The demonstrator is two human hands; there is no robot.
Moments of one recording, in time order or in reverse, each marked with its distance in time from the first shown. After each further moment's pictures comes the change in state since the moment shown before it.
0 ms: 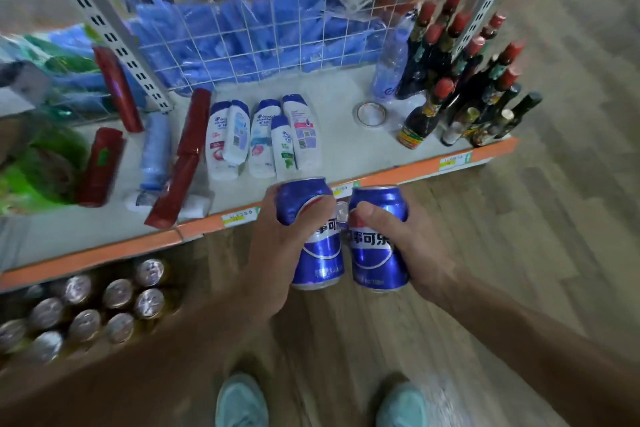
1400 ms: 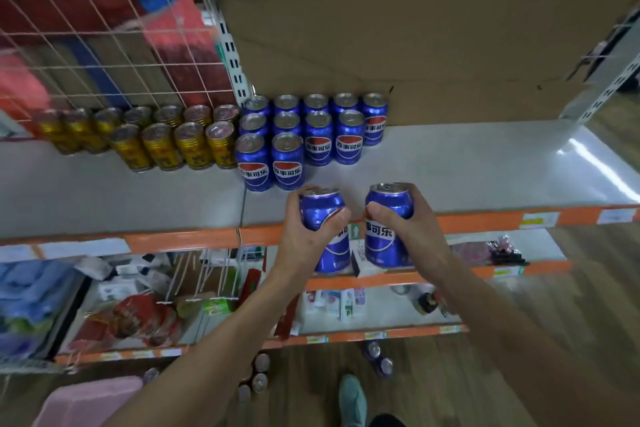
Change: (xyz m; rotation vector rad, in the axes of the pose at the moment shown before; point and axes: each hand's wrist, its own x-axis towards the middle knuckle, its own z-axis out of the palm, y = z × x) left_hand -0.153 0.608 0.003 0.040 0.164 0.365; right_hand -0.135 -0.607 0.179 -0.129 -0.089 -0.309
